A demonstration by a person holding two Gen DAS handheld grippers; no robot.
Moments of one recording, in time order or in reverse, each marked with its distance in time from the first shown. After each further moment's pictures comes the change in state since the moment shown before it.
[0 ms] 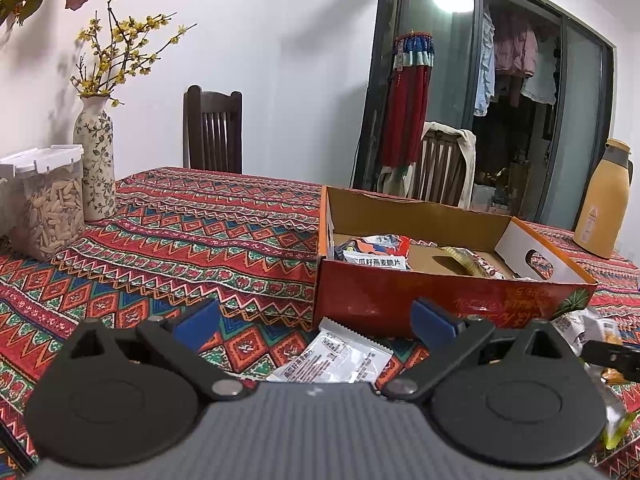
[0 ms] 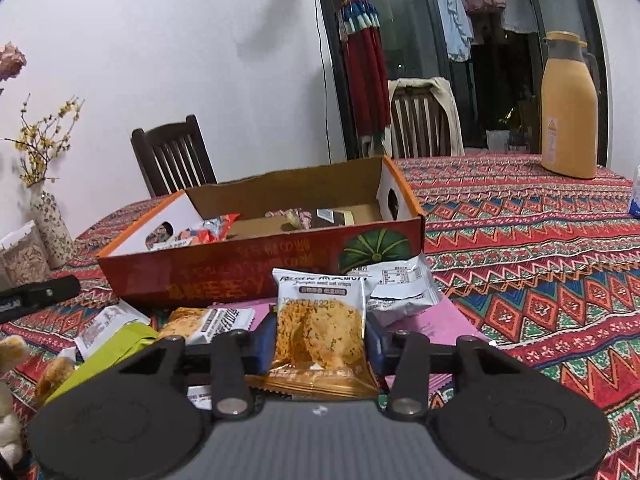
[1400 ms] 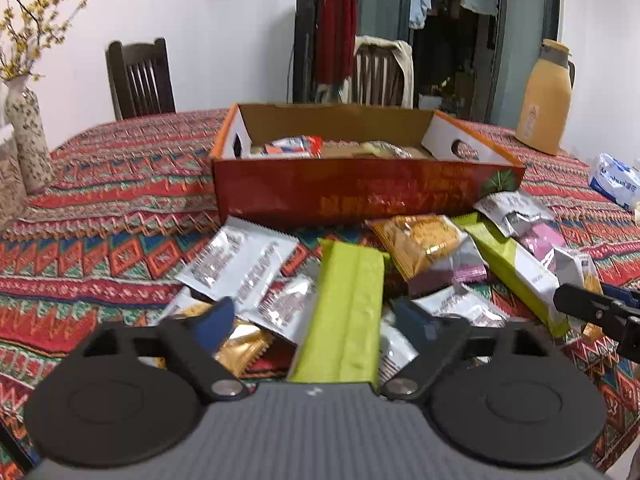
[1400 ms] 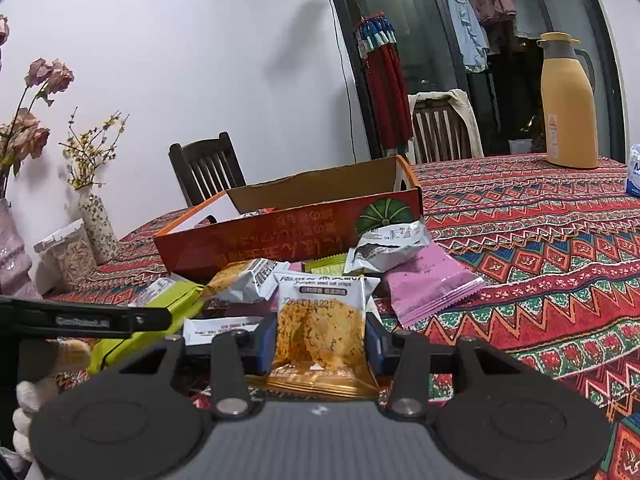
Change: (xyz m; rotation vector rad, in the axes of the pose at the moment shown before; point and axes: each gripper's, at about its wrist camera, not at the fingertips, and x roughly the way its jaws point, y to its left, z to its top) left arm -0.014 -0.049 -0.033 0.161 0.249 -0.141; right arm -0.058 -0.009 -0.050 0.011 -0.054 0.105
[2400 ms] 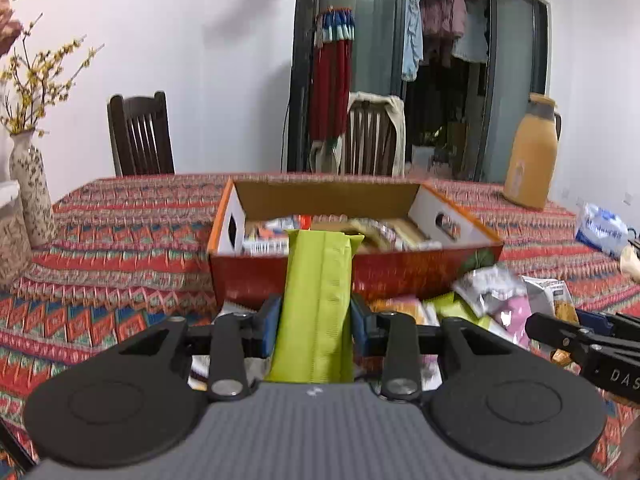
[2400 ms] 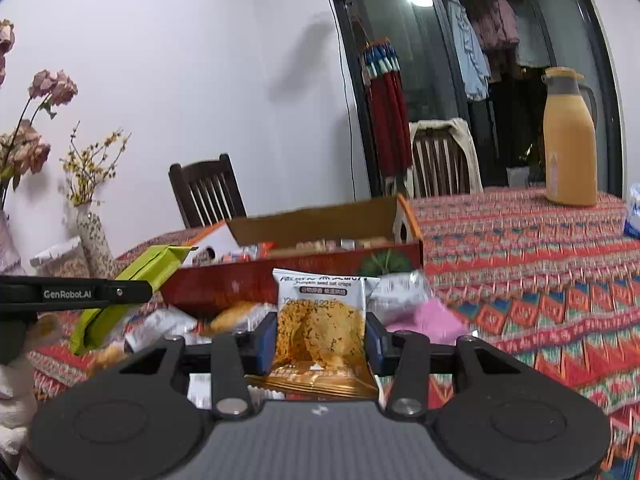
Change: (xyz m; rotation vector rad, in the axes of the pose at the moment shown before) left arm -0.032 -0.009 0.040 -0.002 -0.185 -0.007; right arm -0.003 0.006 0.030 -0.043 -0.081 -0.019
